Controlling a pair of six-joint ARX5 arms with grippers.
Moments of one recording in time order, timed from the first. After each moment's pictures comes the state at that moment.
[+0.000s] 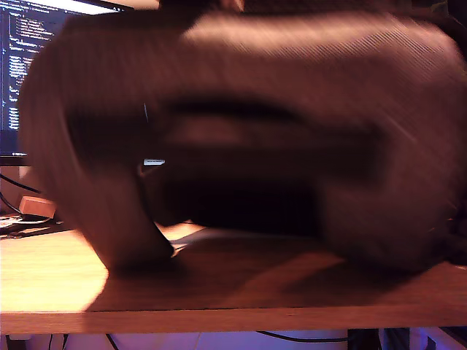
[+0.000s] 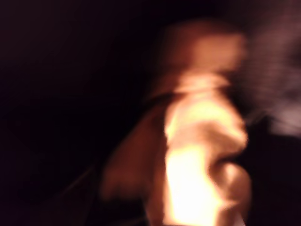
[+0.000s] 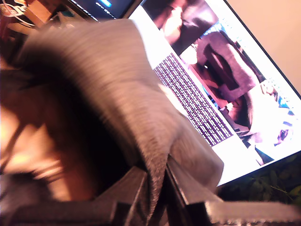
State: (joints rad) left arm -1.04 1.35 1.26 -0.28 -0.67 0.89; right arm 0.95 1.14 1.50 -0.74 0.56 -0.58
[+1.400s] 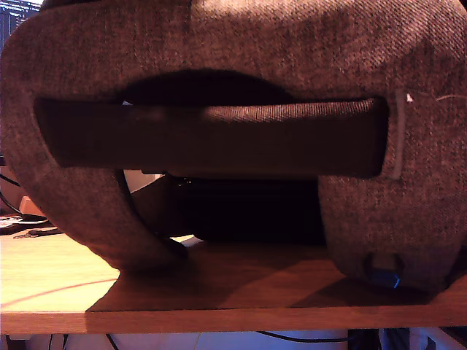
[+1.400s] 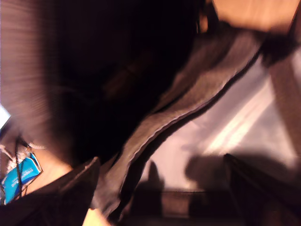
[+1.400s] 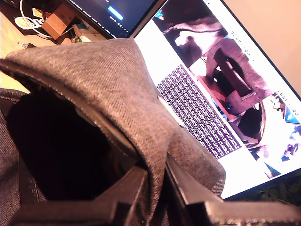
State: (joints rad) left arm -1.12 1.04 1.26 -0.84 -0.35 0.19; right arm 0.96 1.14 1.52 -0.76 0.53 -0.58
